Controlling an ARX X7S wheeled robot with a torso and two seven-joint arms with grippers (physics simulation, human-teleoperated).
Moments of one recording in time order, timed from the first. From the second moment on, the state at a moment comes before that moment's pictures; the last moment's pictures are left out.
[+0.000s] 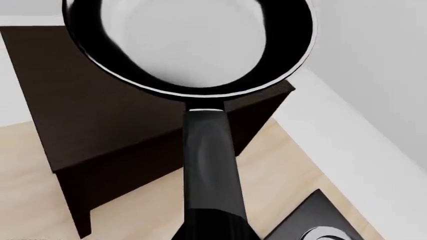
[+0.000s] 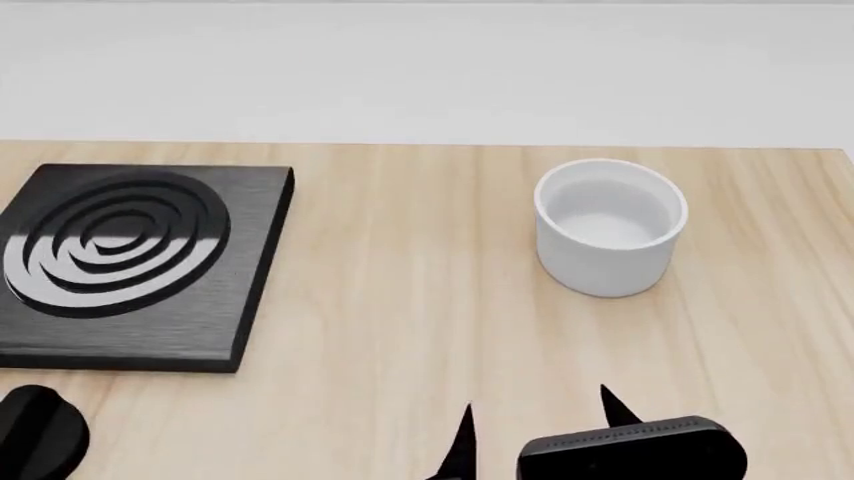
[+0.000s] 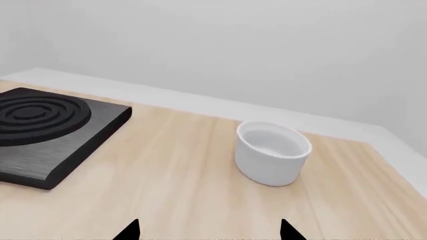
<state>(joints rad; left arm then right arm) -1.50 -1.05 0.25 -0.58 -1.57 -1.06 -1.10 0.21 0.37 -0.21 -0.85 0.51 1.03 0.46</state>
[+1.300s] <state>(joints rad) -1.21 -1.13 0.17 -0.47 -1.63 -0.99 -1.08 0.19 0.38 -0.26 -0.80 0.51 0.97 0.47</state>
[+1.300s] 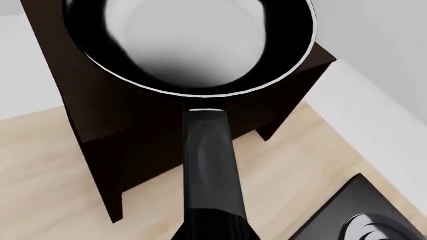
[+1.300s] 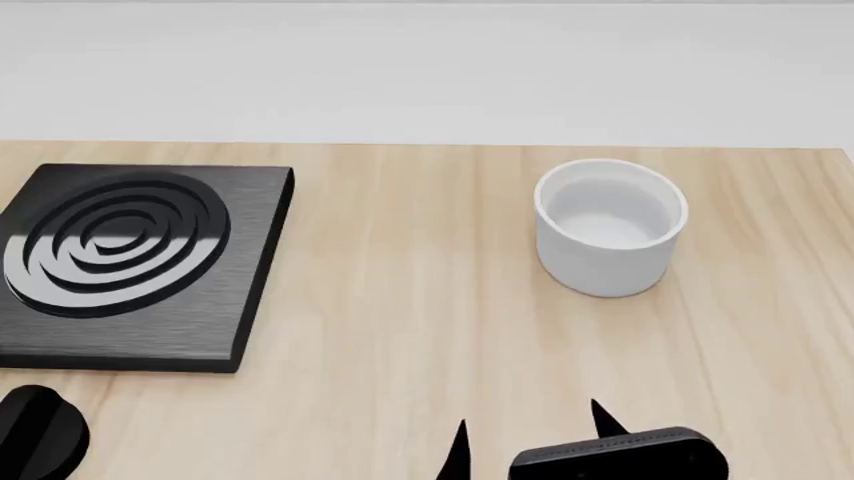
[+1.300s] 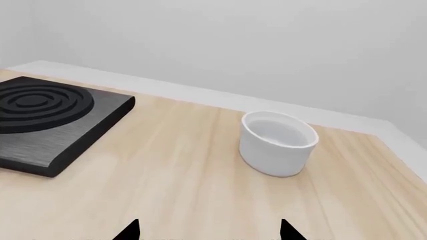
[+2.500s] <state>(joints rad) -1.23 -1.16 0.19 -0.45 -1.57 -0.96 -1.00 0.19 0.39 -0.29 -0.78 0.52 0.95 0.49</state>
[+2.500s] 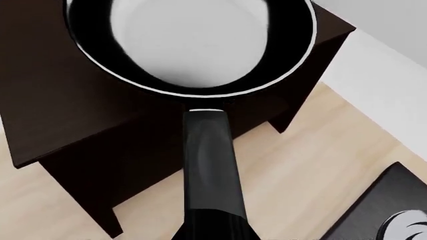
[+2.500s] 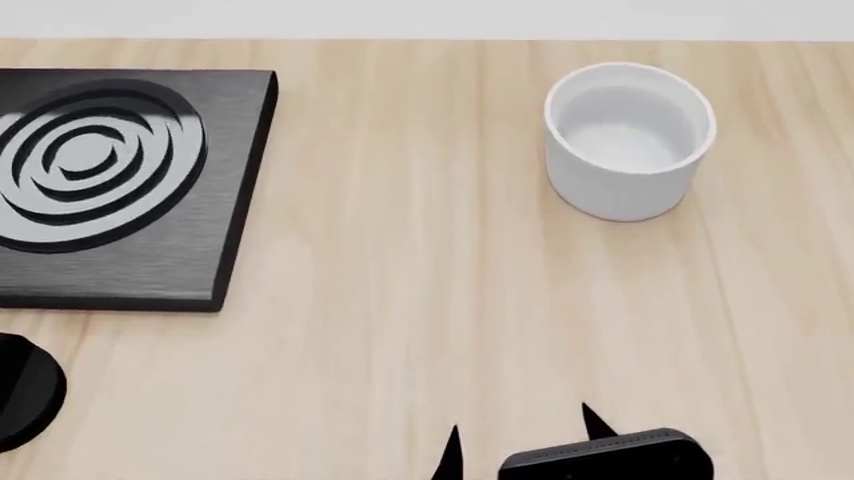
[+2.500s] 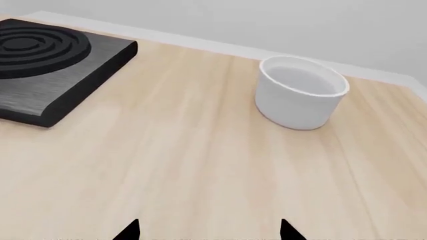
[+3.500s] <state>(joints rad) -1.19 -1.15 0.13 -0.46 -1.59 -0.91 -1.06 0.19 0.40 -0.31 -0.78 0.53 0.95 0.51</state>
